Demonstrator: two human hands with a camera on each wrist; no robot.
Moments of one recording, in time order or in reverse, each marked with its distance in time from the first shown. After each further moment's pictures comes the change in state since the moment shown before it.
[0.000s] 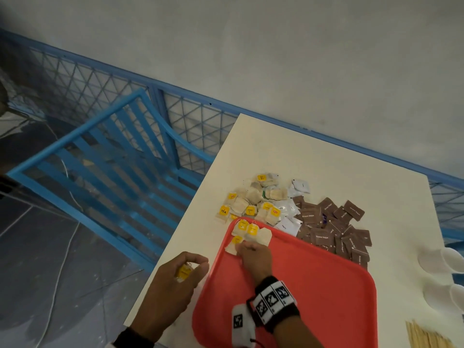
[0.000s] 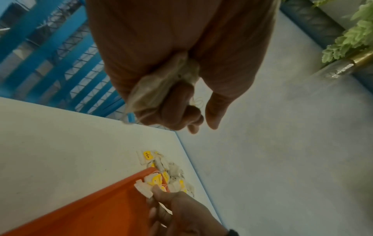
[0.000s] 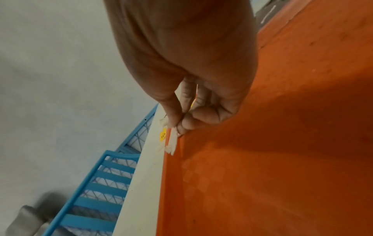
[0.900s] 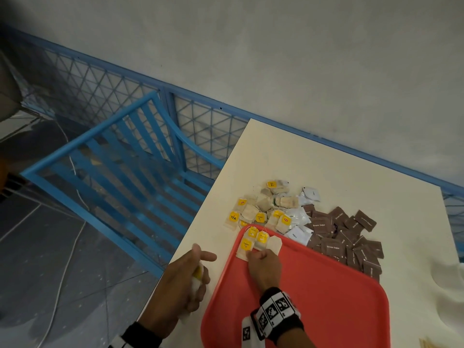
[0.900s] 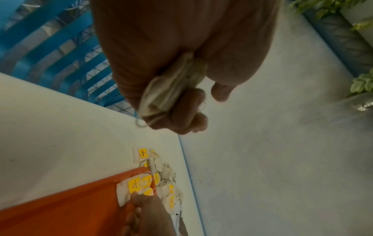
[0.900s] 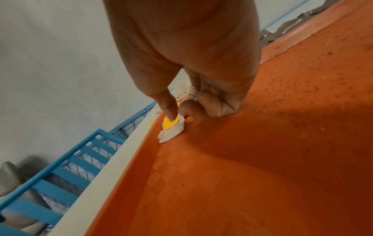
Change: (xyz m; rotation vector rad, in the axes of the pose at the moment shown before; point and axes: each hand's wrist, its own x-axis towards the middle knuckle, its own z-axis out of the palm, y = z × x) left_hand 0.014 0.006 -0.015 -0.382 -0.095 -0.112; right_hand -0.001 -0.011 0.012 -0.285 0.194 0.056
